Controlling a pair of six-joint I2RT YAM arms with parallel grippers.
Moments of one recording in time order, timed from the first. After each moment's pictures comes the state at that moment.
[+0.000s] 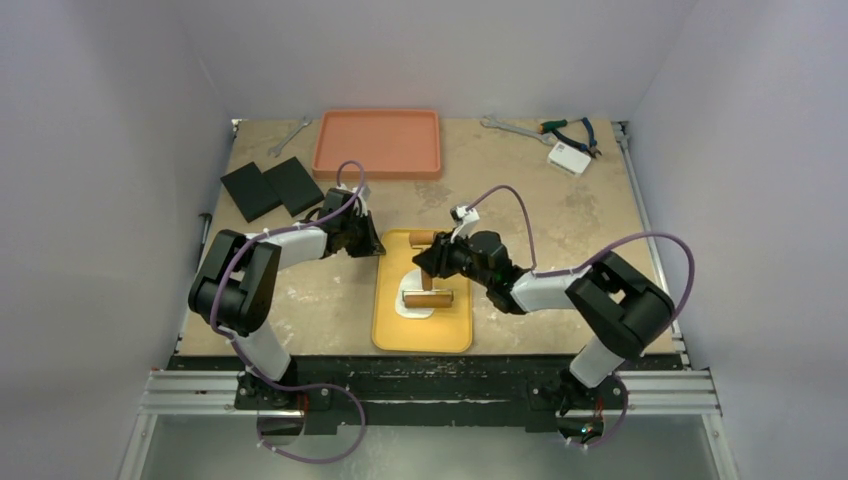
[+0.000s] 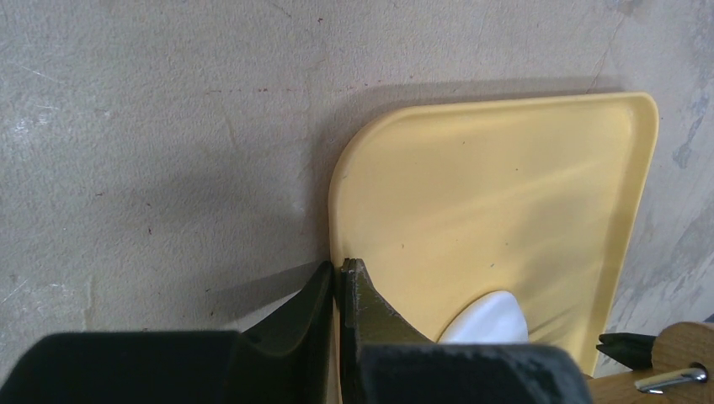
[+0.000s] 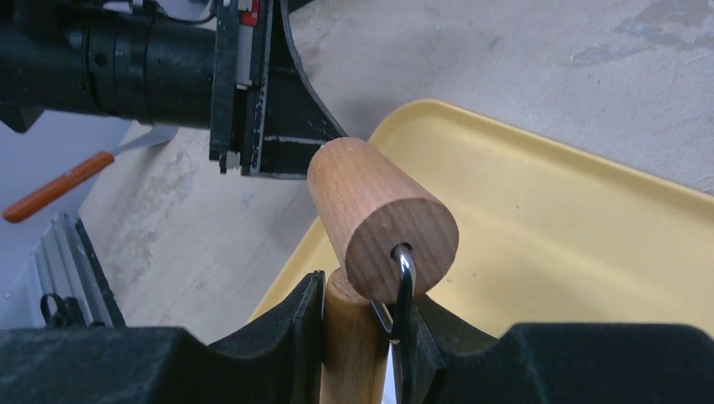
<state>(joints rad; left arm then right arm) -0.33 1.72 0.86 -0.05 0.25 -0.49 0.75 1.60 0.57 0.72 -0.11 0.53</state>
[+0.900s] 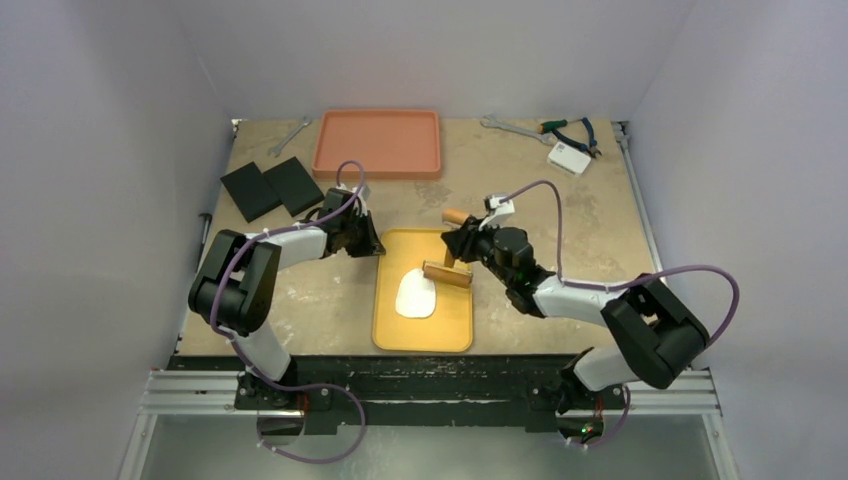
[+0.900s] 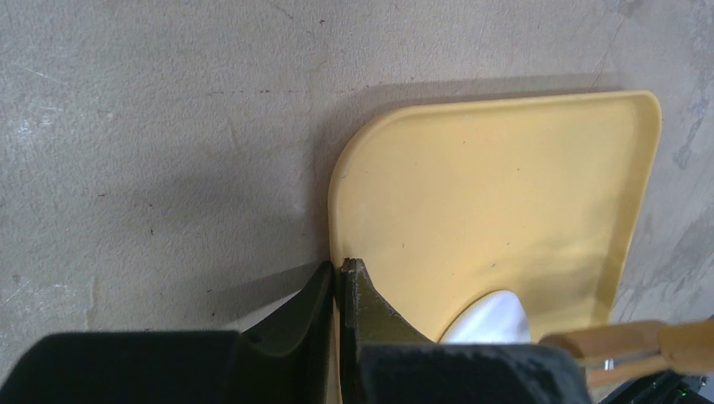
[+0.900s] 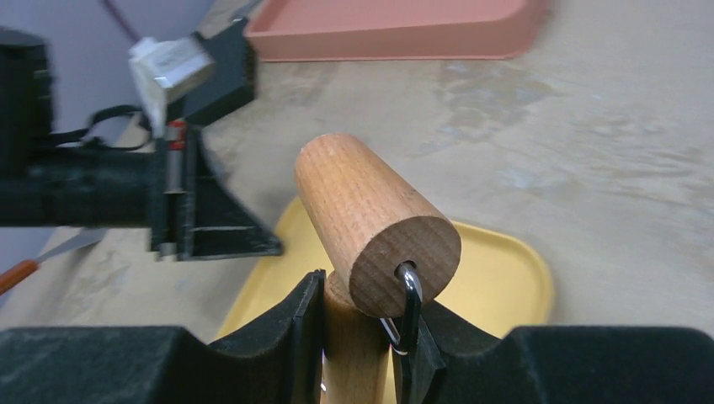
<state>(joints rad) -0.33 1.72 0.86 -0.05 0.25 -0.49 0.64 1.43 0.49 0.72 0.09 0.50</state>
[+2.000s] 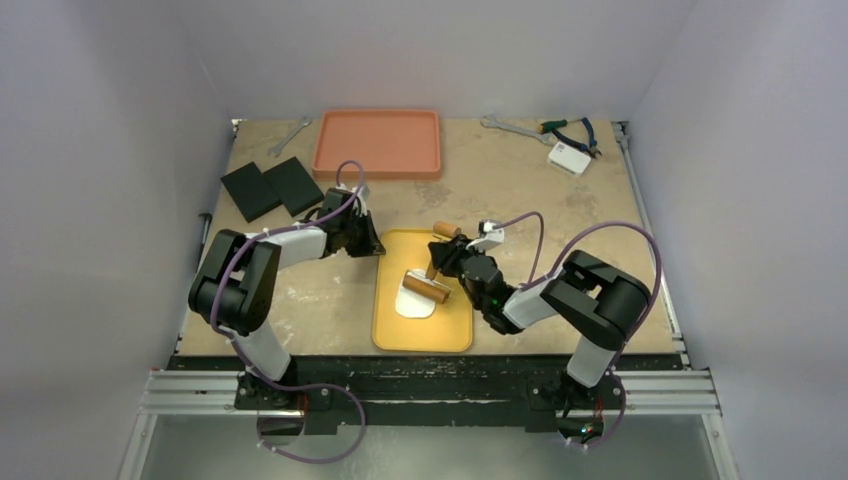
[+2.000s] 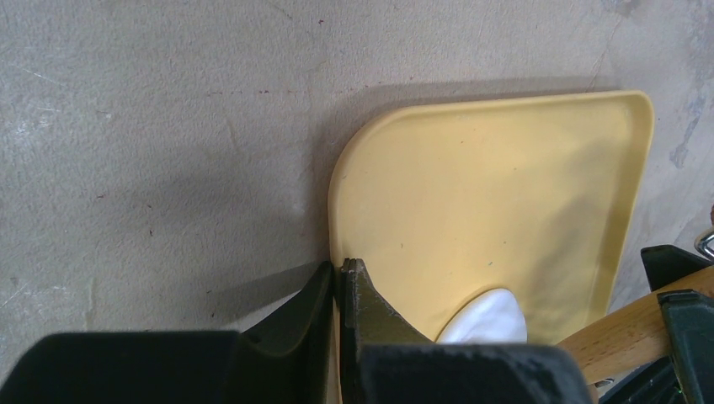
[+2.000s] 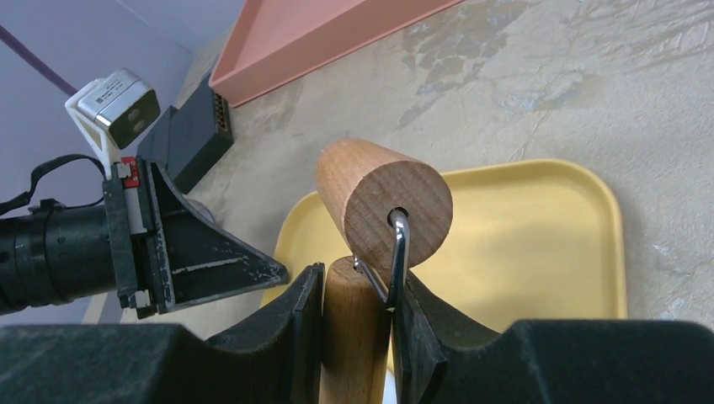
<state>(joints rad) -0.32 1.72 0.86 -0.04 0.26 -0.49 0.87 1.74 0.47 1.08 0.50 0.77</state>
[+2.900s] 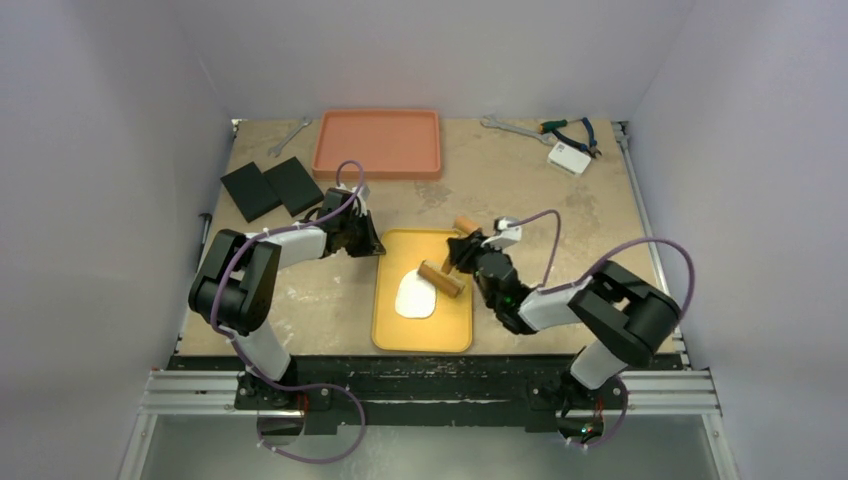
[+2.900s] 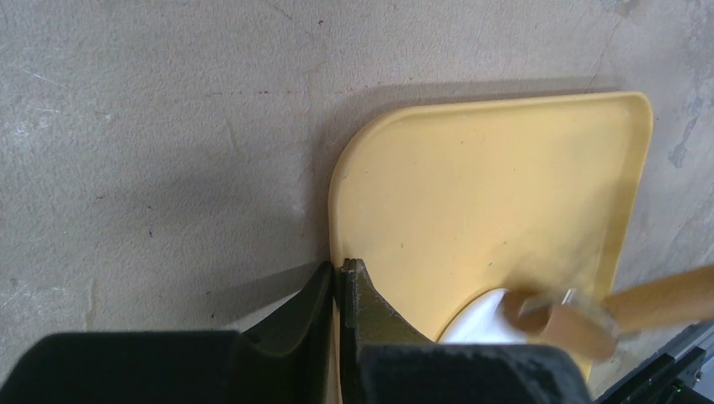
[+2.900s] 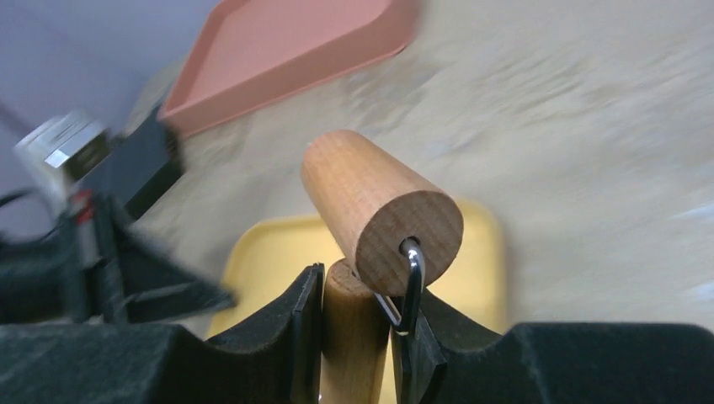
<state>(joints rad) -0.32 1.72 0.86 -0.04 0.26 -0.49 0.86 1.62 0.42 0.98 0.54 0.72</state>
